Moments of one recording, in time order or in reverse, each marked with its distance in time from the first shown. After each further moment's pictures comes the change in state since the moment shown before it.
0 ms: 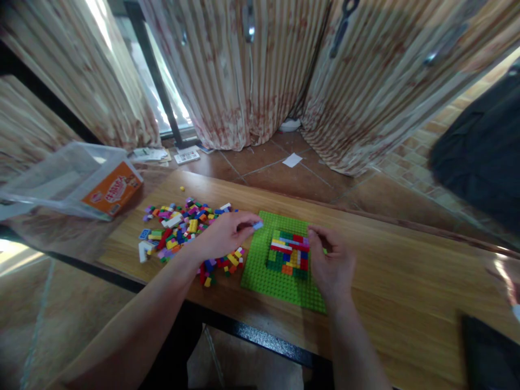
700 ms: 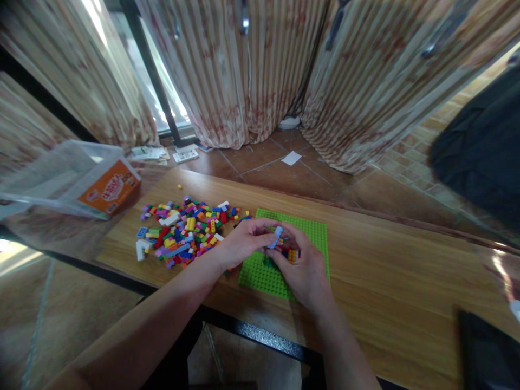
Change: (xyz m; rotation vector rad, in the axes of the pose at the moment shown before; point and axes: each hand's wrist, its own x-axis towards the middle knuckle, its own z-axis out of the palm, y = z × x) left_hand 0.012 0.020 0.055 -0.998 -0.003 -0.402; right_hand -0.023 -0.028 0.011 0.008 -0.394 -0.071
